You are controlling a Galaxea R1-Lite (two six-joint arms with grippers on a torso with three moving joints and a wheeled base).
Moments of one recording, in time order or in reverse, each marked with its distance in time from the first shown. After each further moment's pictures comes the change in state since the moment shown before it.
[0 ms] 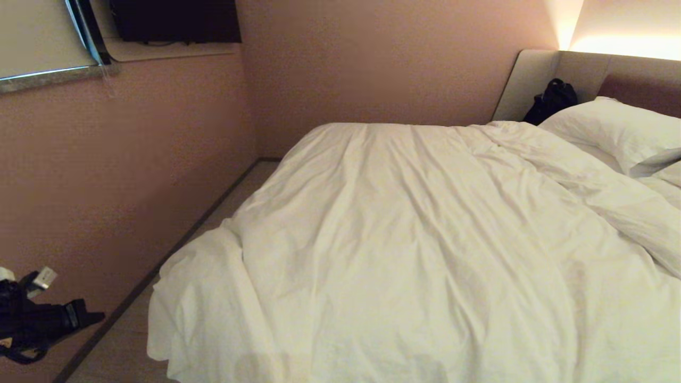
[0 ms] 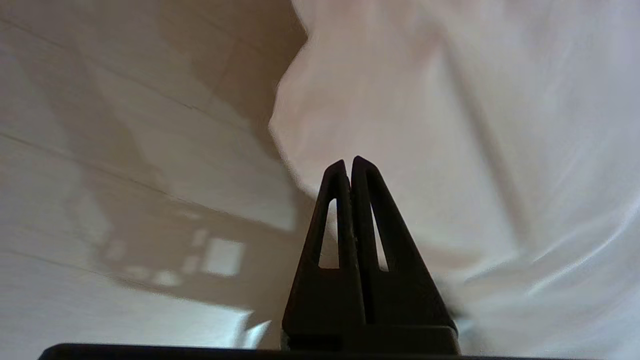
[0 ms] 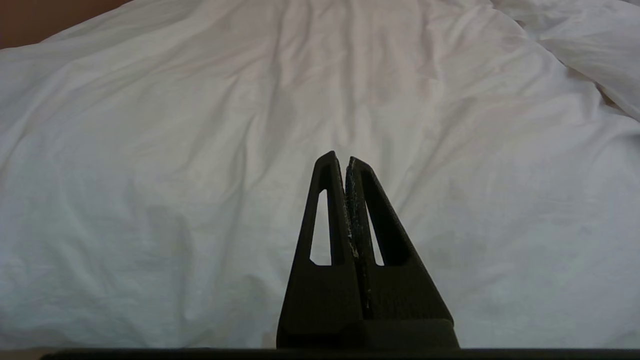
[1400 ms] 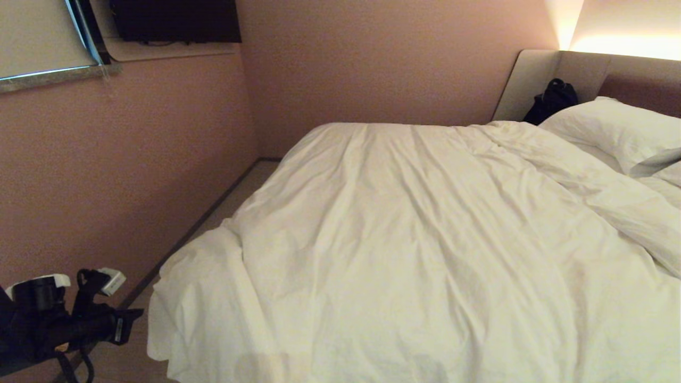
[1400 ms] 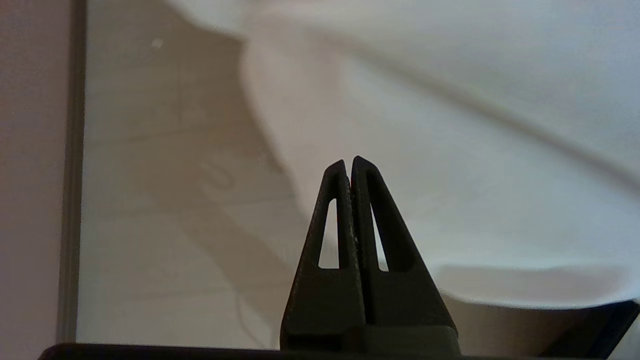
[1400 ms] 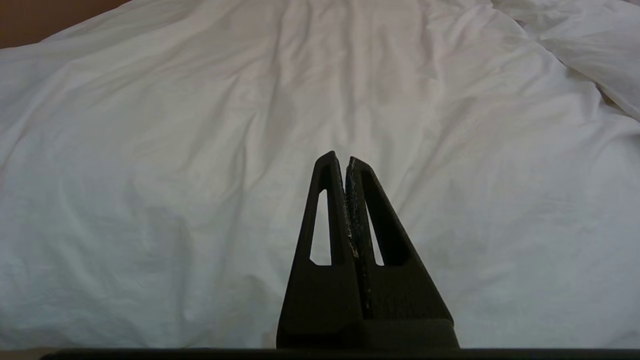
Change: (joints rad) left arm -0.169 0.159 0.118 -0.447 0.063 0.465; right arm 0.000 0.000 0.000 0.000 0.000 0.000
